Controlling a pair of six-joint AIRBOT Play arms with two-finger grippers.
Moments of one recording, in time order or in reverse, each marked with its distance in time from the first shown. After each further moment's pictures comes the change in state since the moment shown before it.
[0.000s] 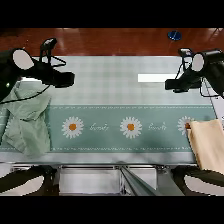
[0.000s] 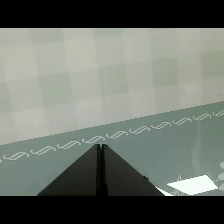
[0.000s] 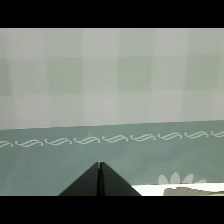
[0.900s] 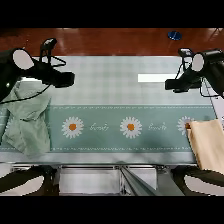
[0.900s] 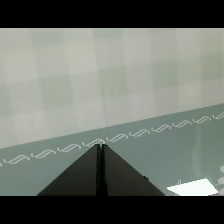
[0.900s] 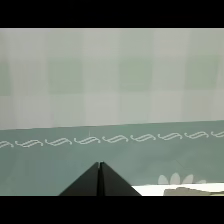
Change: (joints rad) left arm 0.000 -0.002 0.000 0.000 0.020 0.000; right arm 0.000 0.000 0.000 0.000 -0.007 0.000
